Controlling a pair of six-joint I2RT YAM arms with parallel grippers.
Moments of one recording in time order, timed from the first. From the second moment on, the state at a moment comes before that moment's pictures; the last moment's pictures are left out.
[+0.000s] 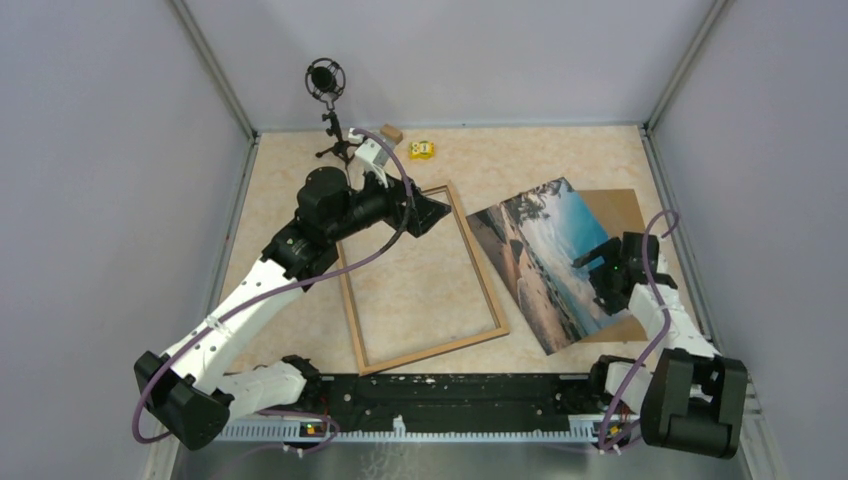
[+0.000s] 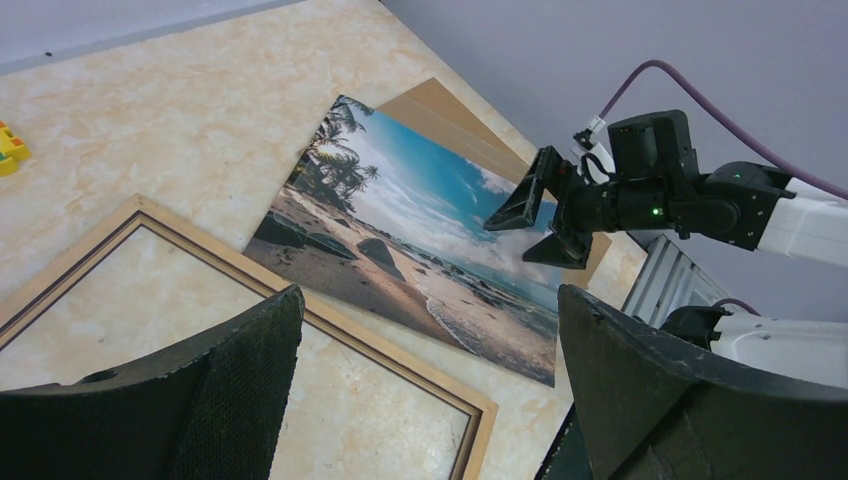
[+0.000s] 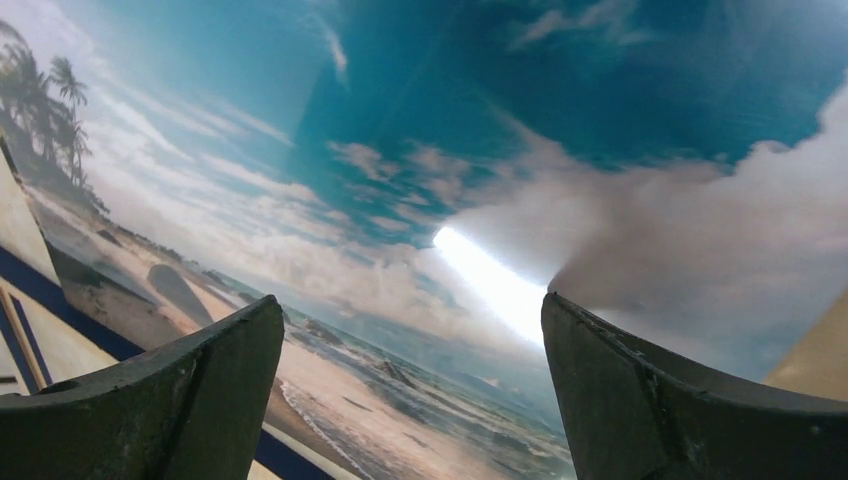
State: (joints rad) left arm -0.60 1.11 1.09 -0.08 0.36 -0.37; right arm -0.19 1.06 0.48 -0.42 -0.03 0.89
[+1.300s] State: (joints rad) left arm -0.60 1.14 1.09 -0.09 0.38 -0.37; right arm -0.06 0.88 0.44 -0.94 -0.06 0.93
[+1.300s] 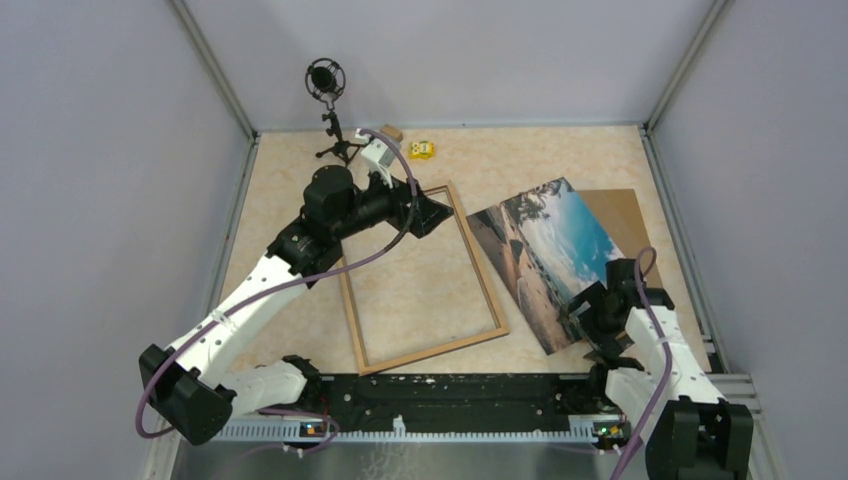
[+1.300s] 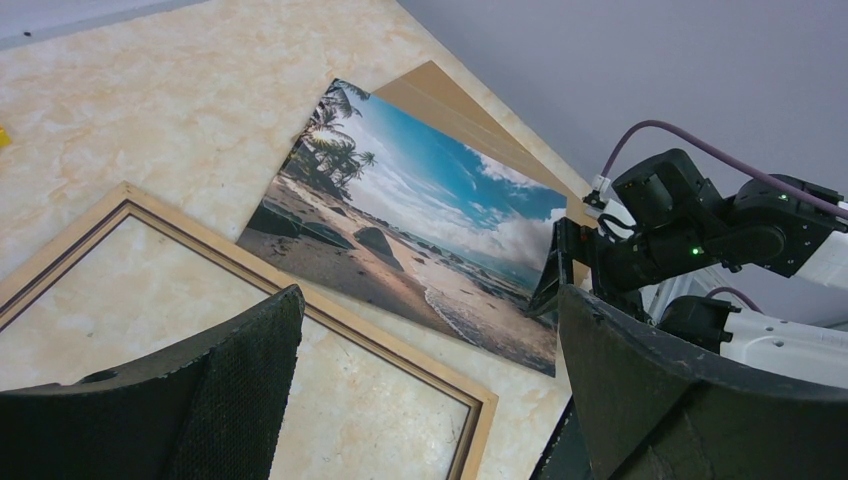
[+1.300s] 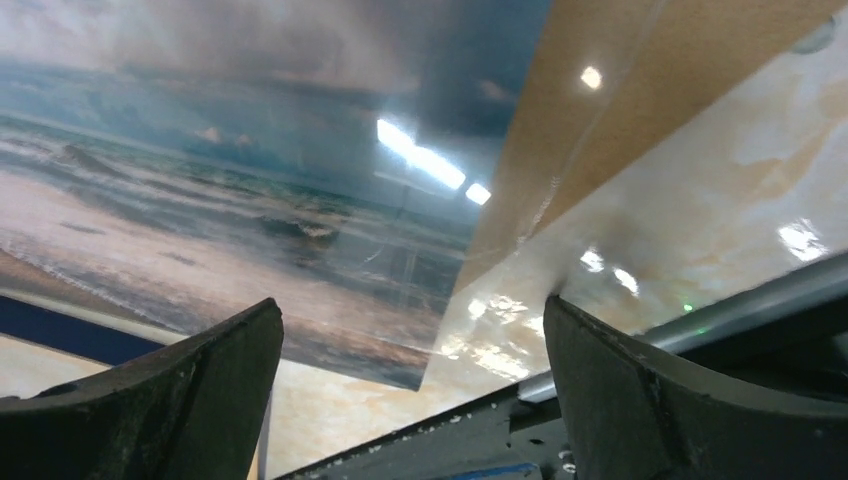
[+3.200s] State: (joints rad) left arm -0.96 2.04 1.16 0.44 0.30 -0.98; right arm -0.32 1.40 0.79 -0.41 -0.21 0.45
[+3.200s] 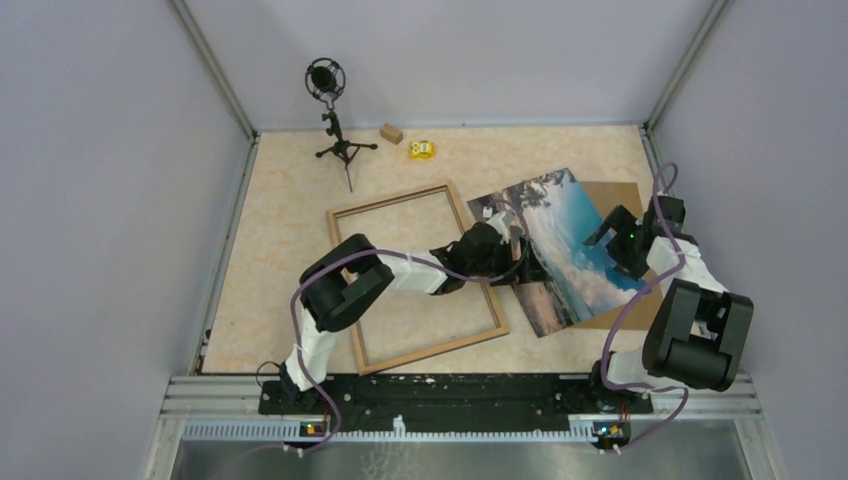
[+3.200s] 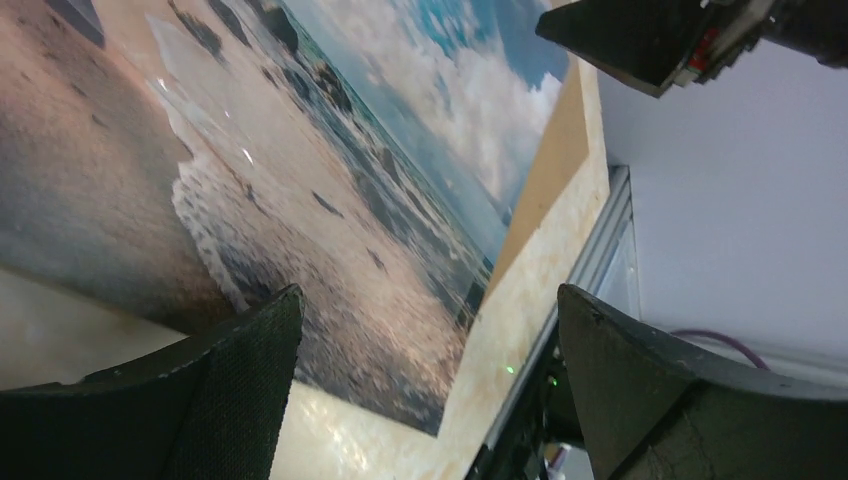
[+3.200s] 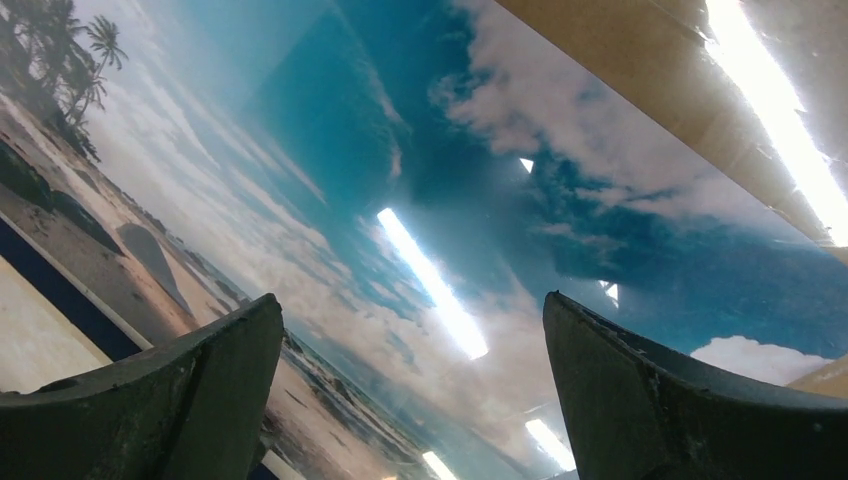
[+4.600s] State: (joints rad) left arm -0.94 2.38 1.60 0.45 0.56 -0.85; right arm -0.81 1.32 0.53 0.01 -0.19 0.56
